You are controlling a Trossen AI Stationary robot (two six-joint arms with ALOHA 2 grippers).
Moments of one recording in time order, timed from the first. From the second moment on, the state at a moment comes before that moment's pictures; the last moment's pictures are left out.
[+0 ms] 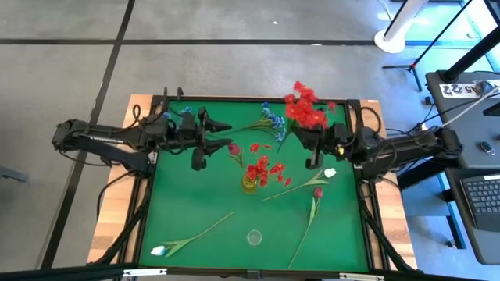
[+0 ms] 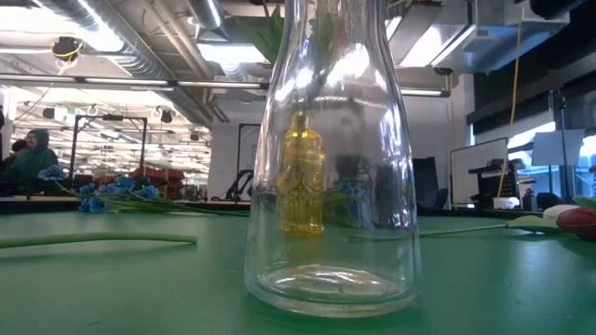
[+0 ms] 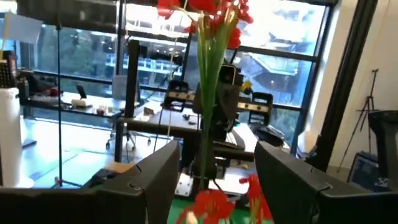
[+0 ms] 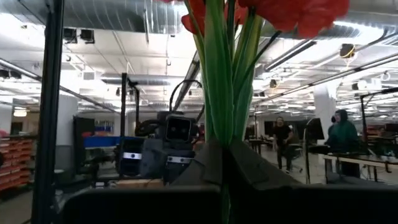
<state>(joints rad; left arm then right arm) -0.02 1.05 0.86 0.34 -0.13 -0.12 0.07 1.10 0.68 0.94 0.17 -0.08</state>
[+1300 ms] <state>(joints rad) 0.01 1.42 1.13 0.37 -0.15 -0.10 0.04 1.31 0.89 0.86 0.07 -0.08</state>
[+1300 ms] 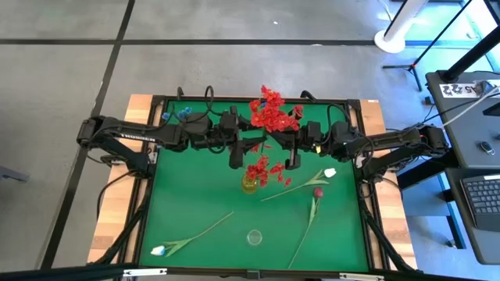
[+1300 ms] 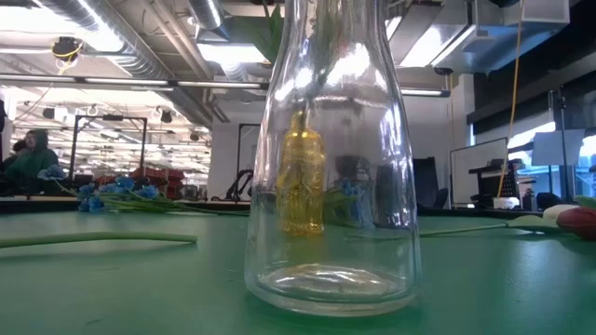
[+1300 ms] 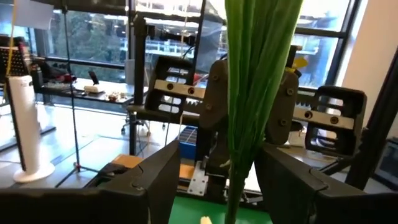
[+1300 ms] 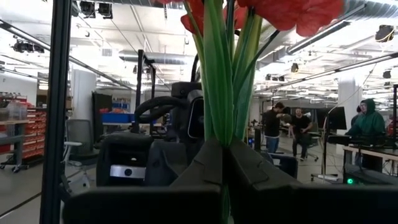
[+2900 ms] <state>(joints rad) -0.24 1.05 1.13 0.04 -0.31 -0.05 0.05 0.60 0.55 0.16 0.19 0.07</state>
